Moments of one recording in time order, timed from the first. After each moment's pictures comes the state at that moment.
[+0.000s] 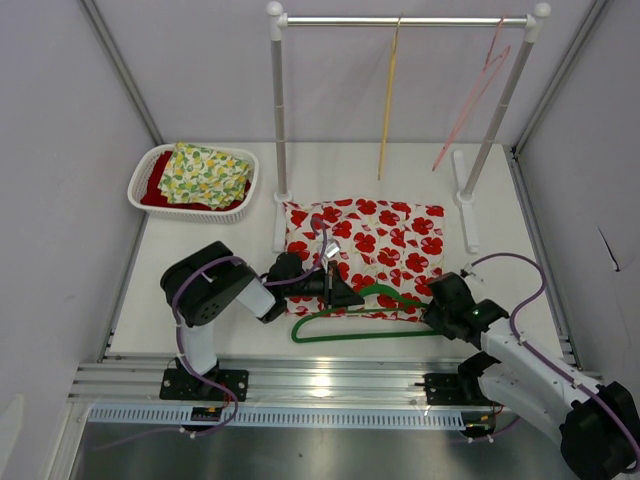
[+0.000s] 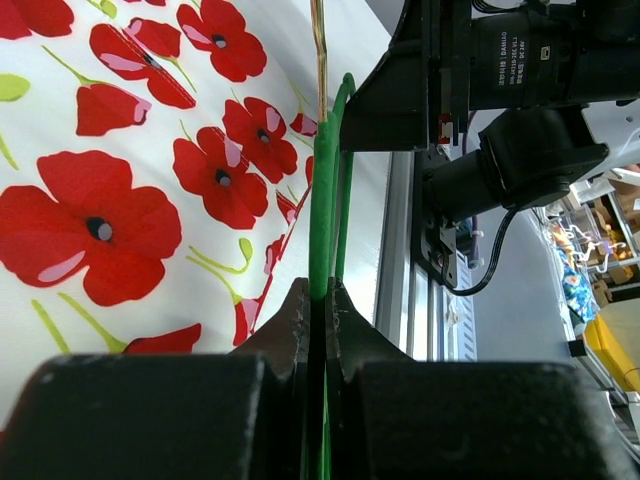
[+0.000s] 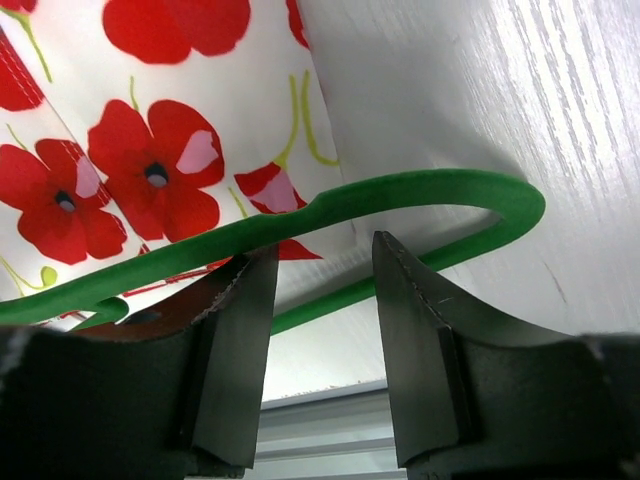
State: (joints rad) left arm -0.76 1.88 0.51 1.20 0.71 -0.71; right arm 0.52 0.83 0.38 -0.67 0.28 1.04
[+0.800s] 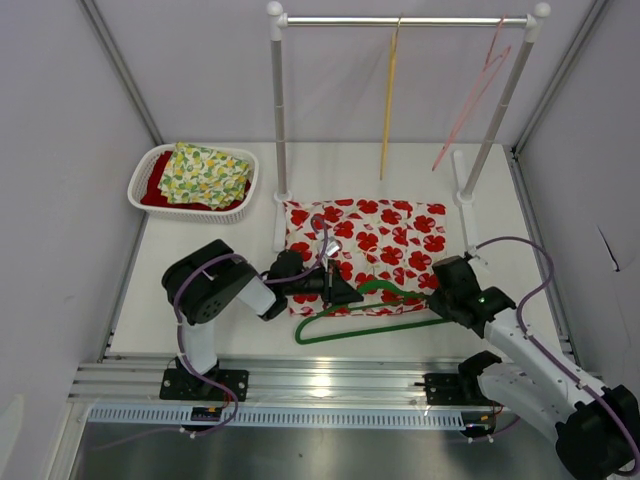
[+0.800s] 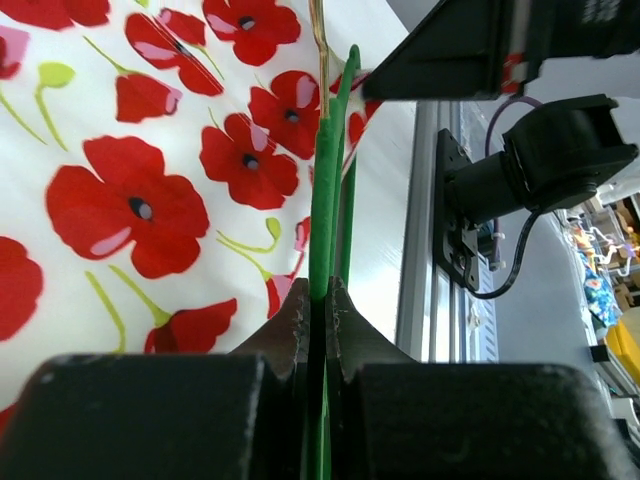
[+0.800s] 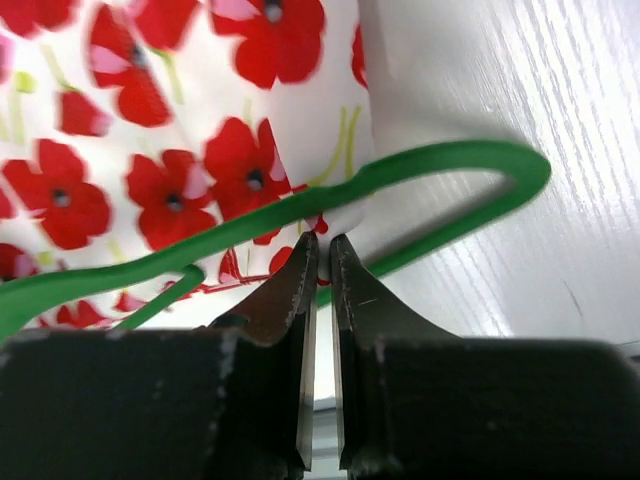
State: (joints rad) left arm -0.74 1.90 0.52 1.17 0.70 -0.67; right arm 0.48 0.86 0.50 -0.67 0.30 0.99
